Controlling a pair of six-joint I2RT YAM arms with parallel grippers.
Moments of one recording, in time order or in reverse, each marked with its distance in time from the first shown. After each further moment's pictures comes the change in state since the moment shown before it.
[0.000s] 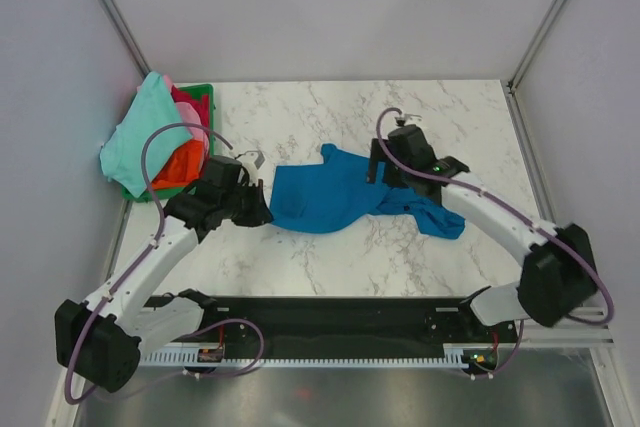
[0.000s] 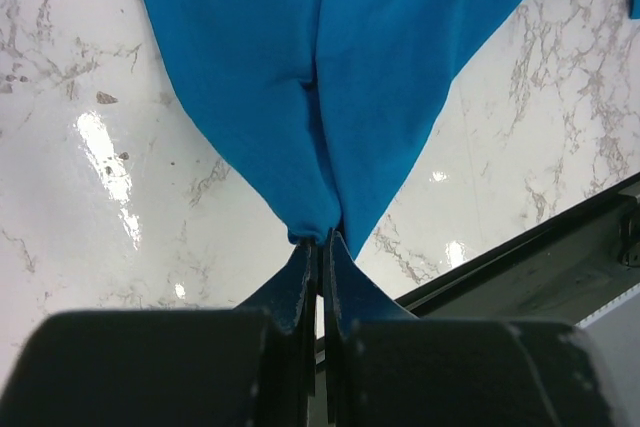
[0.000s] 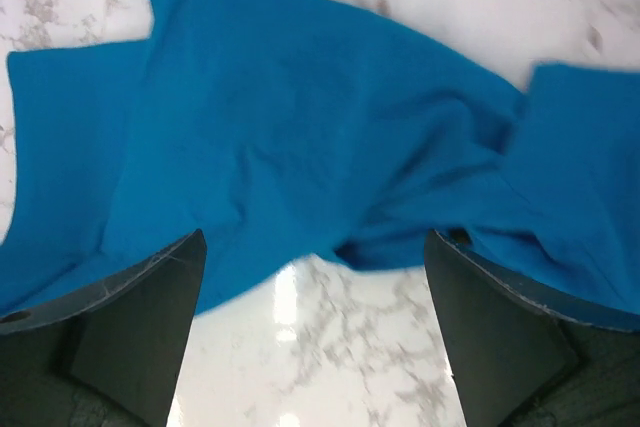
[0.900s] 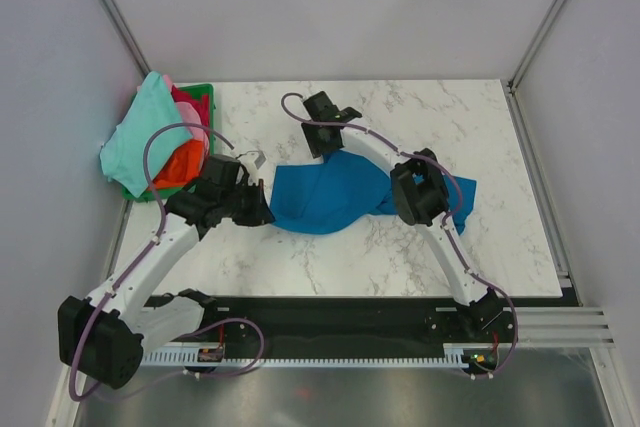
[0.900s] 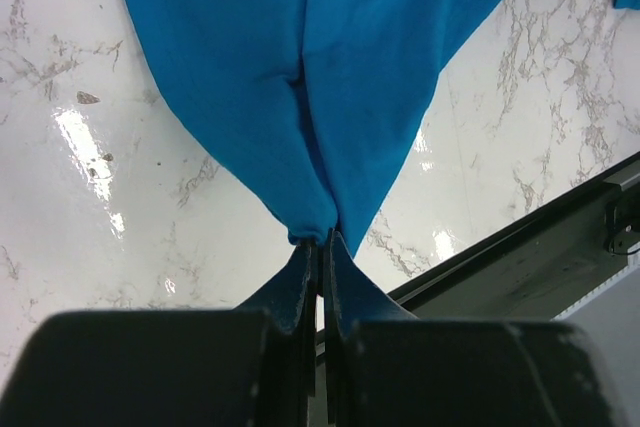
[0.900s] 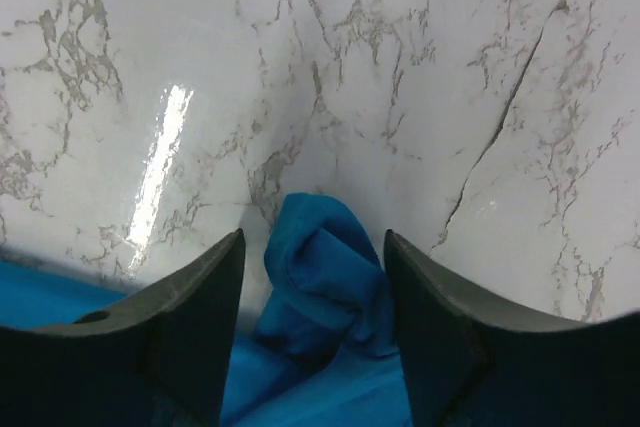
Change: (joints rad) left arm 0.023 0.029 0.000 -0.002 0.061 0.016; right arm 0.092 1.200 1.264 -0.270 -0.040 -0.376
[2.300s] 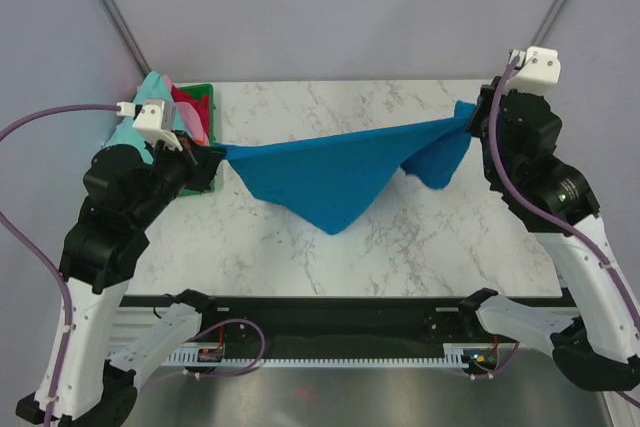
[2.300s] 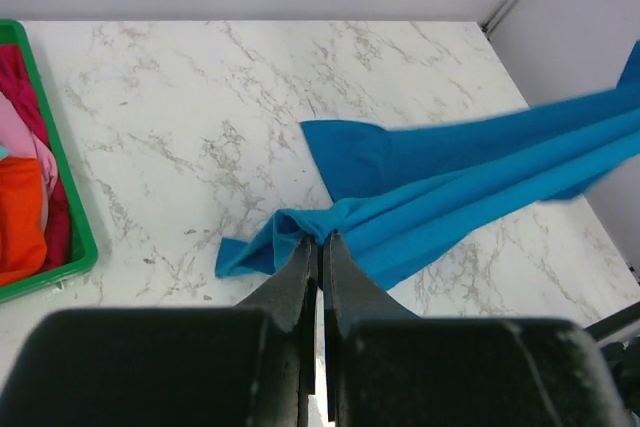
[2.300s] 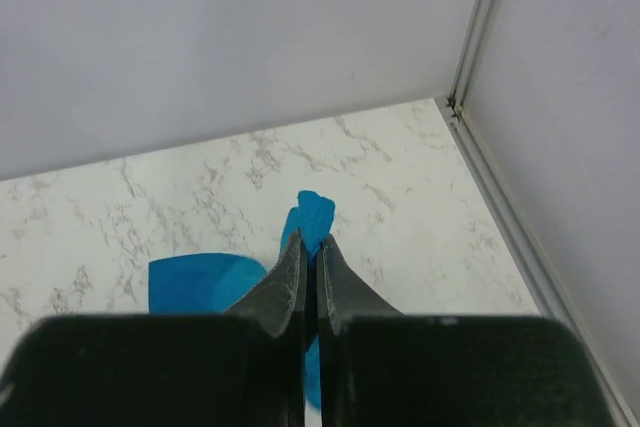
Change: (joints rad) left arm 0.045 -0.271 0.541 -0.102 -0.217 0.014; right arm -0.104 -1.465 -0.673 0.076 0.527 -0.010
